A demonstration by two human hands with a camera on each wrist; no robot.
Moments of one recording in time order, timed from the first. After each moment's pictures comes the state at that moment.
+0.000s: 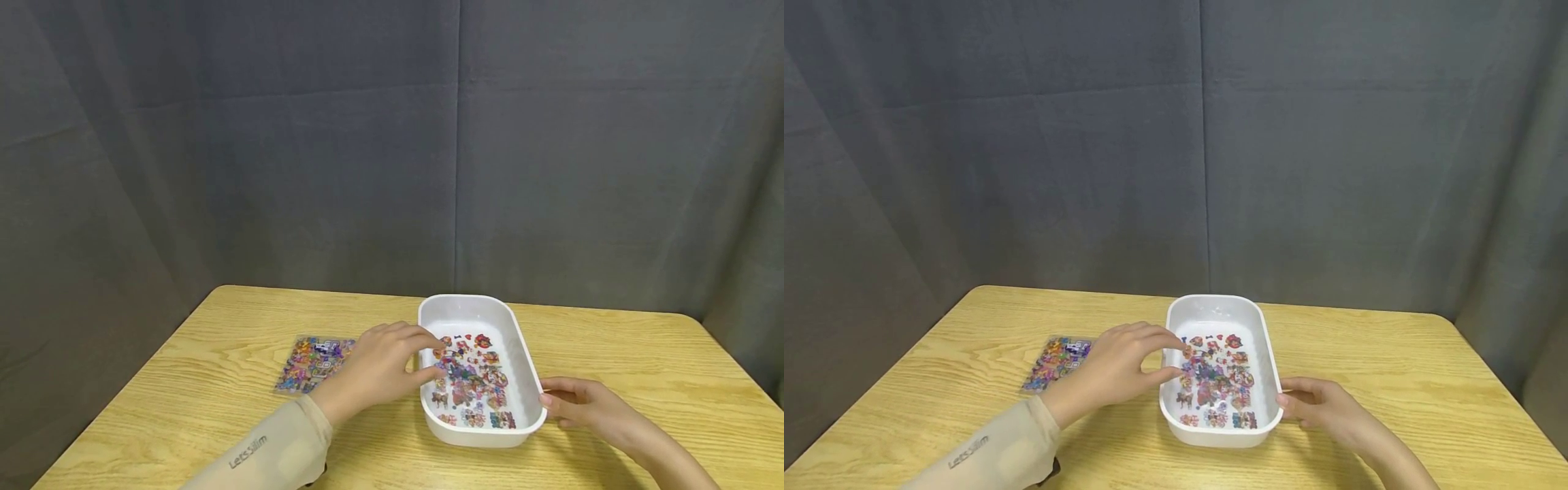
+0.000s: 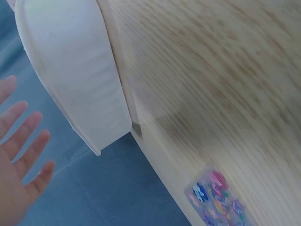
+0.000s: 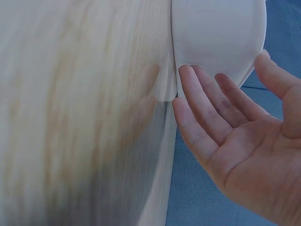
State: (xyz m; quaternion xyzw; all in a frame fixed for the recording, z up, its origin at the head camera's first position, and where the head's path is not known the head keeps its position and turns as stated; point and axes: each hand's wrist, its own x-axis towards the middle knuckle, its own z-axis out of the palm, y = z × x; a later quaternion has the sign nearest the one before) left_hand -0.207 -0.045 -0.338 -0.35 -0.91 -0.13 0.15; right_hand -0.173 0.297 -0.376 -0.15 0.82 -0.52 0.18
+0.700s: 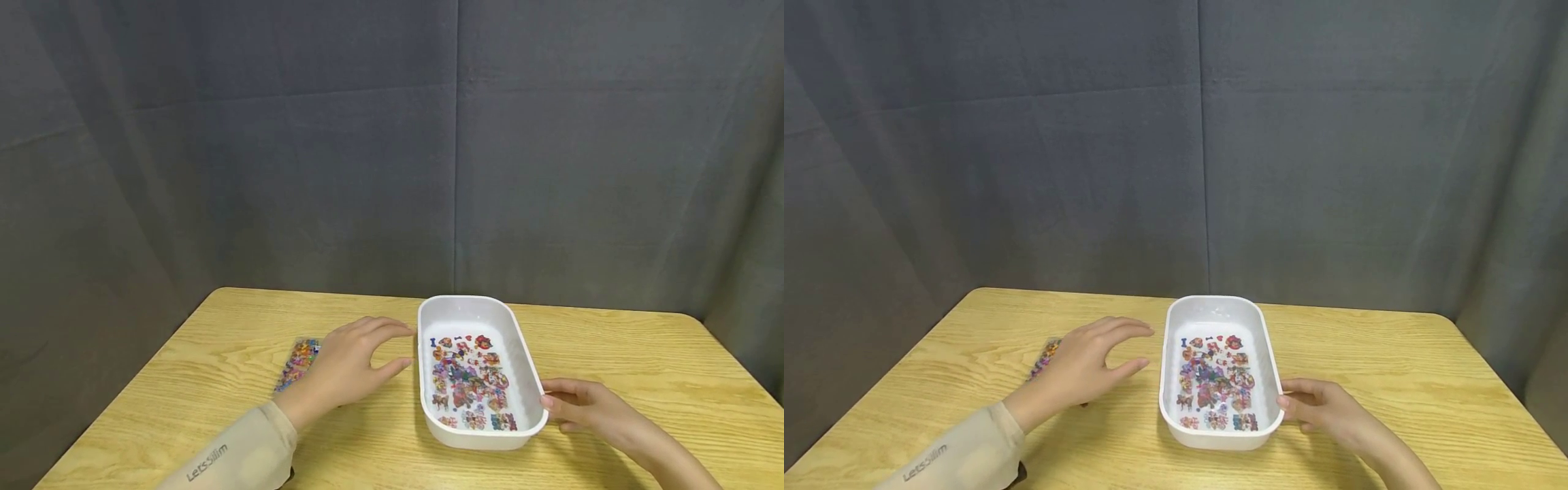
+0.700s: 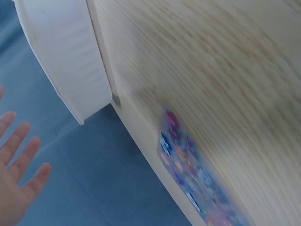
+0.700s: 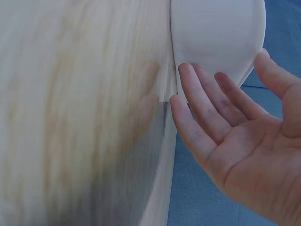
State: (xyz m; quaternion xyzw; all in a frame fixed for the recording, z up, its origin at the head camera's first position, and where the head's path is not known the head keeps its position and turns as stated) left_hand -0.205 -0.085 -0.337 -0.32 -0.91 -0.18 0.19; right_hand -0.174 0.298 -0.377 -0.14 0.82 -0.53 0.19
